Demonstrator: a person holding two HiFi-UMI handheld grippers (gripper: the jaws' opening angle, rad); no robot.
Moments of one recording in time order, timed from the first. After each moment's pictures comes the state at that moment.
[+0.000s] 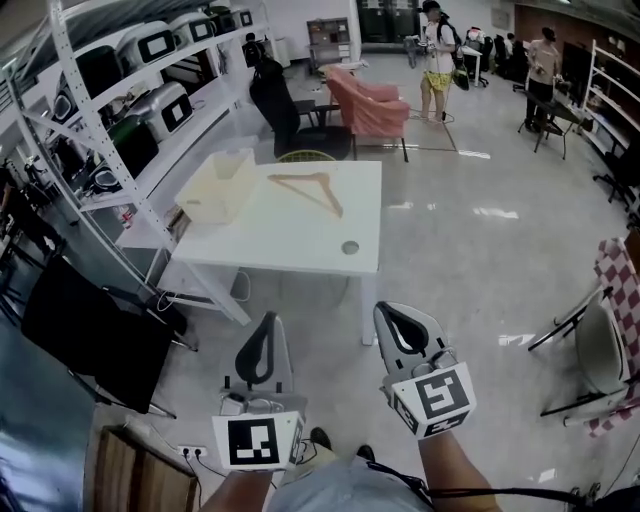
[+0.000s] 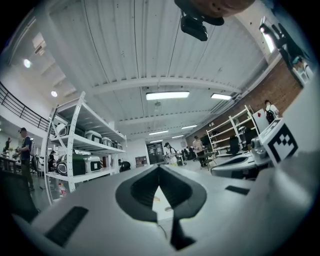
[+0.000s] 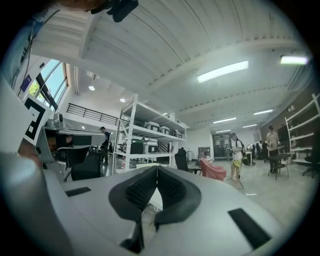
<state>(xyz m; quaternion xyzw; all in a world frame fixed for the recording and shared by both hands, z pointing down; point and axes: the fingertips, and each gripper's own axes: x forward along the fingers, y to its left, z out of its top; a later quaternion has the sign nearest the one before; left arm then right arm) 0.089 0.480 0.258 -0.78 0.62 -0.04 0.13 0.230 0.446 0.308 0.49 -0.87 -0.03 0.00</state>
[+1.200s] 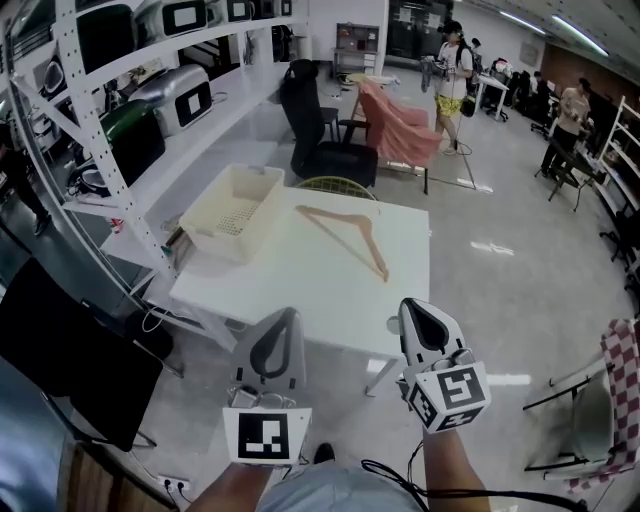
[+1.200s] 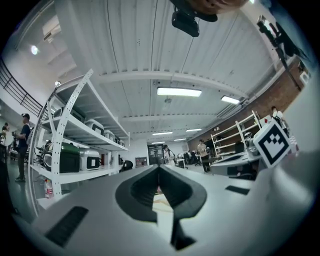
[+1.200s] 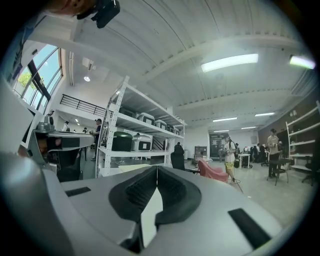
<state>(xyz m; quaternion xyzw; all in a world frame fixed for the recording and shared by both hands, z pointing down) -0.051 0.227 0.258 -0.79 0.61 0.00 0.08 0.110 0.179 0.294 0.51 -0.86 -0.03 0.03</state>
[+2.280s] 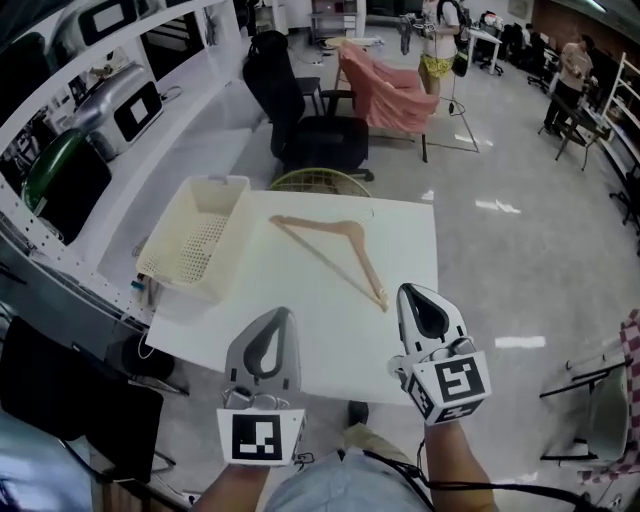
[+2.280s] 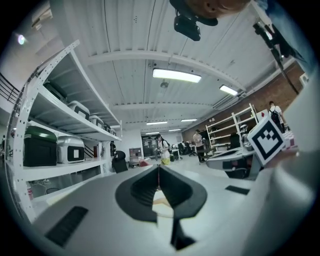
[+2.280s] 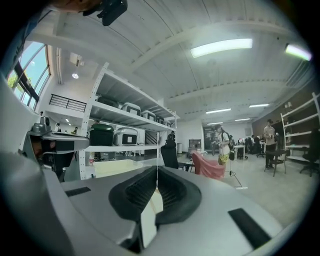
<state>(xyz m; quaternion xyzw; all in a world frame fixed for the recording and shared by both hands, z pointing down) -0.024 0.025 0.301 -0.81 0.59 -0.05 0.06 0.139 -0.020 0.333 0.54 -0.84 0.00 0.04</state>
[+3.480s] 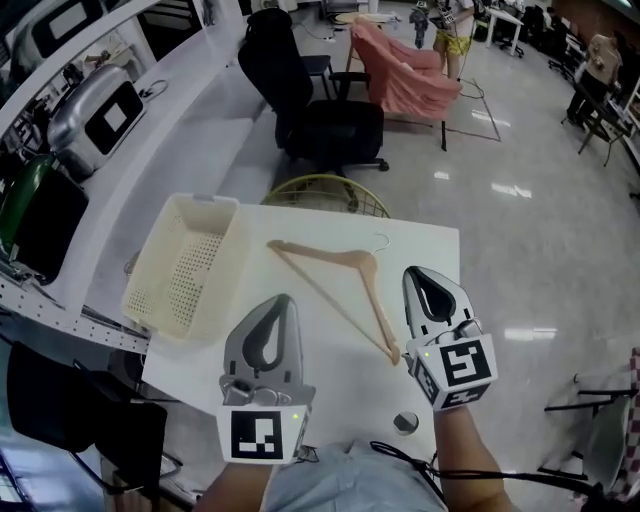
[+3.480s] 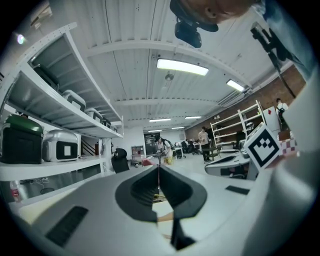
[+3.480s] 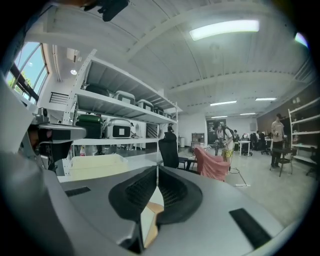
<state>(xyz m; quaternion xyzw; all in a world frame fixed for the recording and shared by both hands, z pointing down) -0.018 -0.149 0.308 -0.80 0.60 -0.06 0.05 0.144 -0.208 0.363 0.52 -0.85 0.03 0.07</state>
